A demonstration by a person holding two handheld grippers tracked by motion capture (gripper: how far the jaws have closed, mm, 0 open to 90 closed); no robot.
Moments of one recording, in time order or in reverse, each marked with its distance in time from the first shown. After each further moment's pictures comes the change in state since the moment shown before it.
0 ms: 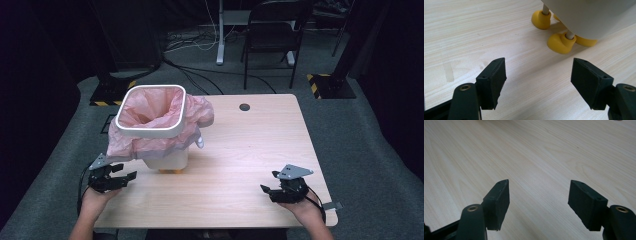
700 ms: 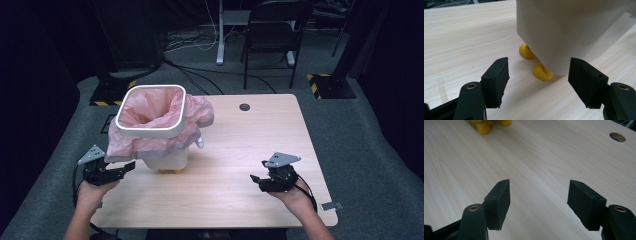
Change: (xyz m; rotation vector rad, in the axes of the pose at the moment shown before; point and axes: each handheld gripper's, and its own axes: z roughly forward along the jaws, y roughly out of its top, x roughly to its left) left arm -0.007 0.034 -0.022 -0.143 -0.074 0.018; right arm 0.008 0.051 0.004 -0.010 0.010 -0.040
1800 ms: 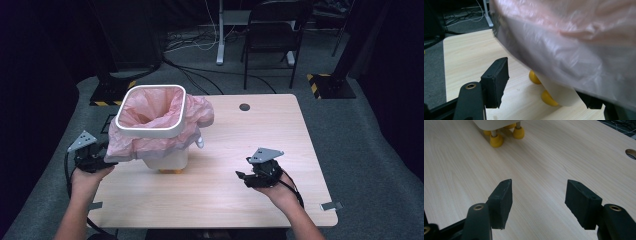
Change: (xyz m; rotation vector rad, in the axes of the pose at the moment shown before) left arm 0.000 0.045 -0.014 -0.080 0.064 0.041; right arm 0.021 0.031 0.021 -0.014 0.046 -0.029
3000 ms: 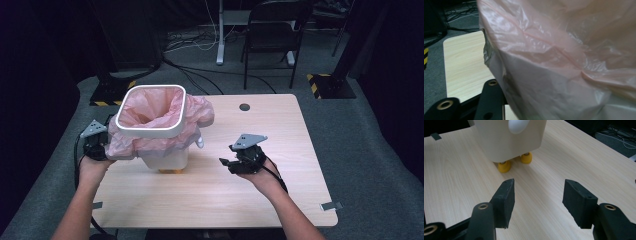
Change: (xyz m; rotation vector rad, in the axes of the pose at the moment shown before) left arm 0.005 0.019 0.029 0.070 0.021 0.015; right arm 0.005 0.053 0.021 -0.067 0.049 -0.035
